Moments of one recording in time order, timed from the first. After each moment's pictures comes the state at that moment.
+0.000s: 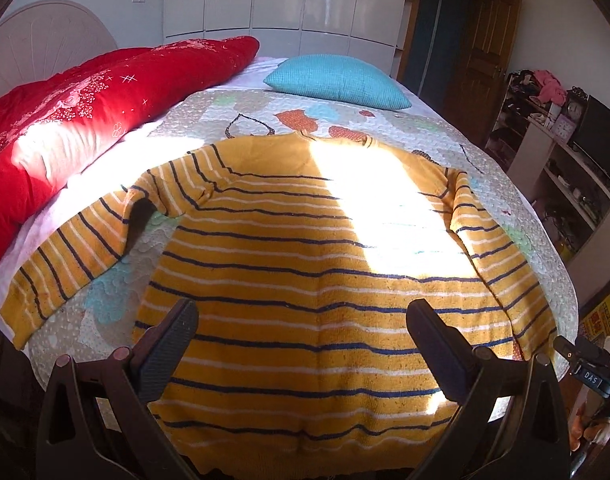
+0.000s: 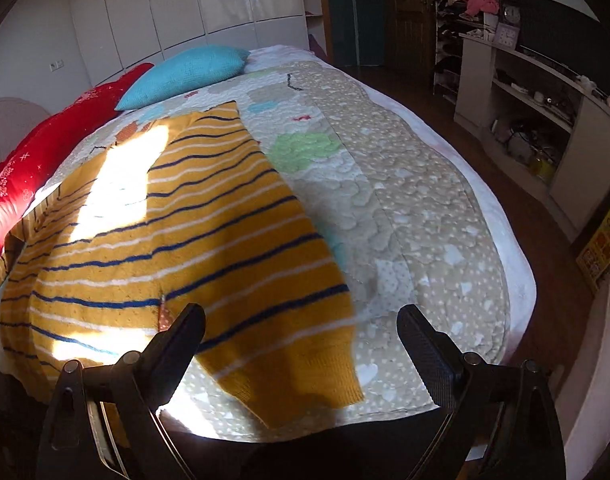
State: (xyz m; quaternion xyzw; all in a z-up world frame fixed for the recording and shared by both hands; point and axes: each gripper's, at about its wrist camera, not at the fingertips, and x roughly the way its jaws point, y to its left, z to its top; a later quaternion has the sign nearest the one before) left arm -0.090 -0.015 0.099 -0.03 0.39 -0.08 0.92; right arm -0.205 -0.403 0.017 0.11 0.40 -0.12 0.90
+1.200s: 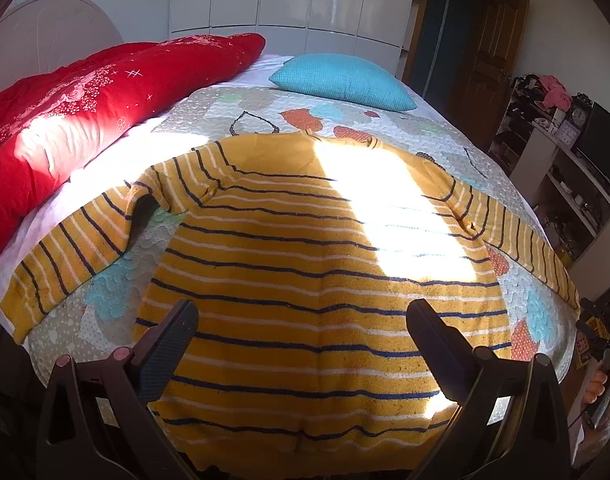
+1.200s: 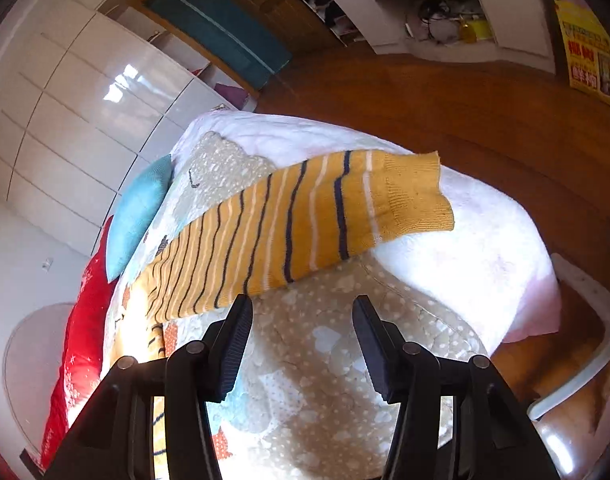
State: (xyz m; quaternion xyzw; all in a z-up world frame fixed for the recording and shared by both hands) left arm -0.088 -0.009 0.101 -0.04 0.40 -0.07 0.91; right arm -0.211 -0.549 -0.001 0.45 0.30 -0.15 0.83
